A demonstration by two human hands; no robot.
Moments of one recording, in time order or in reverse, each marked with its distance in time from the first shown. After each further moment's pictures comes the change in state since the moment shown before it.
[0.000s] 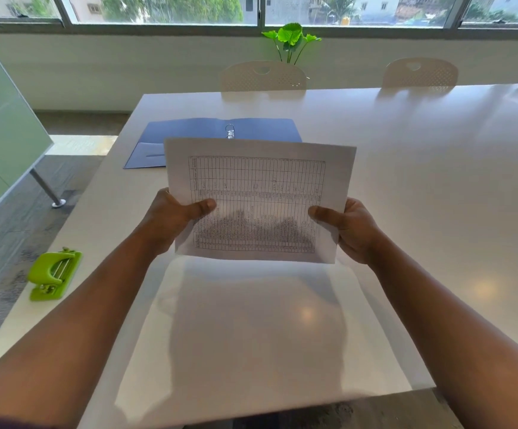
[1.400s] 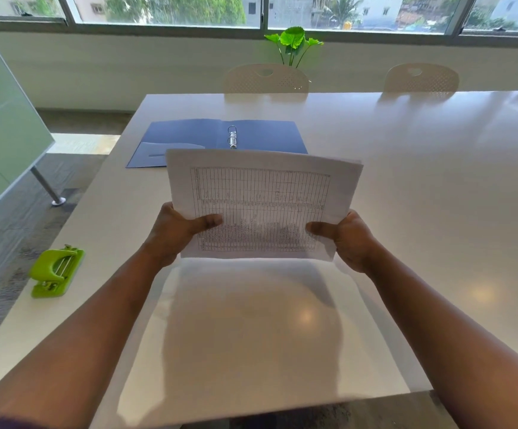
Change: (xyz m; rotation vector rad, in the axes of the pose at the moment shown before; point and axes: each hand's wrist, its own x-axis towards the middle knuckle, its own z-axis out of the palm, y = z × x) left_hand -0.017 -0.015 0.009 -0.058 -0.001 0.022; right_hand -0.004 0.013 0.004 -0.093 0.037 0.004
